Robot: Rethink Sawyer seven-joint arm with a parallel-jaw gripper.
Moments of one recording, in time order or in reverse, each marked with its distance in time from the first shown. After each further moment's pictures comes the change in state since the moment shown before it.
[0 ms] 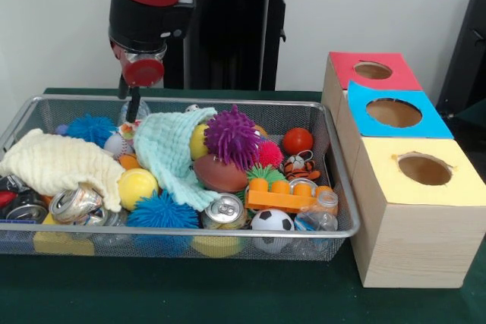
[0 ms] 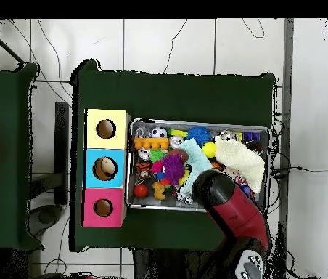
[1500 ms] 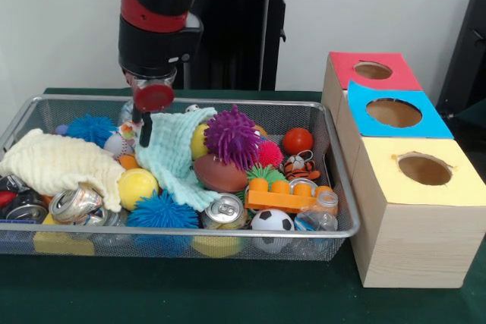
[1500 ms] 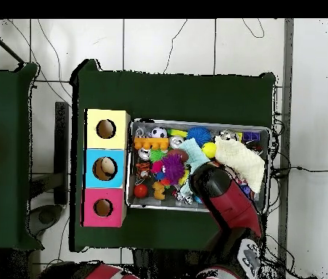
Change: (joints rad) arm -0.029 0.031 0.083 -0.009 0.066 -0.026 0.000
